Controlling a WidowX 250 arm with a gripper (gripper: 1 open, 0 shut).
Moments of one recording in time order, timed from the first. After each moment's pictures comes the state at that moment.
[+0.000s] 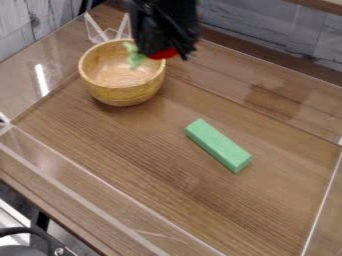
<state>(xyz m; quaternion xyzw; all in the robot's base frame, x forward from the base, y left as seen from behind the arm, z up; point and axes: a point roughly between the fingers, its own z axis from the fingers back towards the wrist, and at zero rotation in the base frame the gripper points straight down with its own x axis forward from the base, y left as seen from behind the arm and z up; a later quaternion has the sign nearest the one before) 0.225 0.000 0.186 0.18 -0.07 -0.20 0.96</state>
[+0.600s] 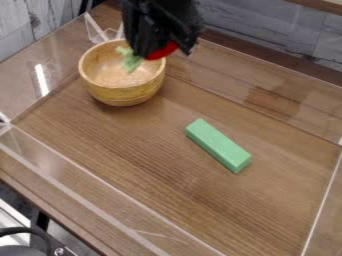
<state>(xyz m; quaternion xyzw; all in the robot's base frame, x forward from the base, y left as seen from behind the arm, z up) 0.218 0.005 0.195 0.16 -0.07 -0.12 0.98</state>
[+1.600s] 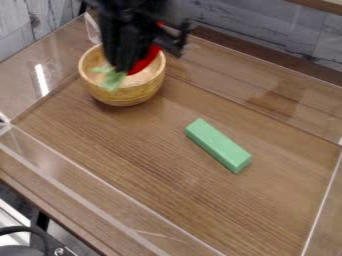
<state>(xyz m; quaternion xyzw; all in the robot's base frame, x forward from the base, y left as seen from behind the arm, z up) 0.188 0.013 0.192 0.12 -0.04 0.01 0.99</state>
